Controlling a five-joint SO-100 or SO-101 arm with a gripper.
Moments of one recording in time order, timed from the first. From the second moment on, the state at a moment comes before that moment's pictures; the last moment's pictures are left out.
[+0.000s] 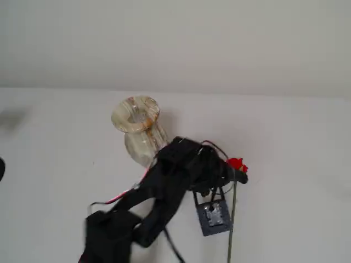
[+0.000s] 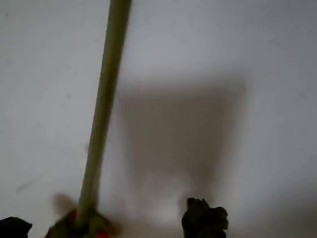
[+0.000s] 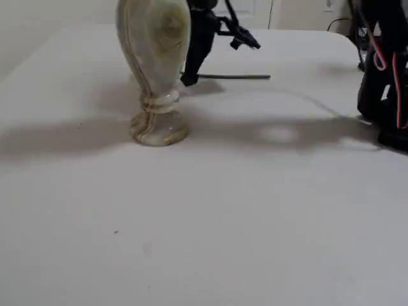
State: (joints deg) arm 12.7 49.3 53.3 75.1 53.8
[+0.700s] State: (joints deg) arm 13.4 12.4 -9.4 100.1 50.6
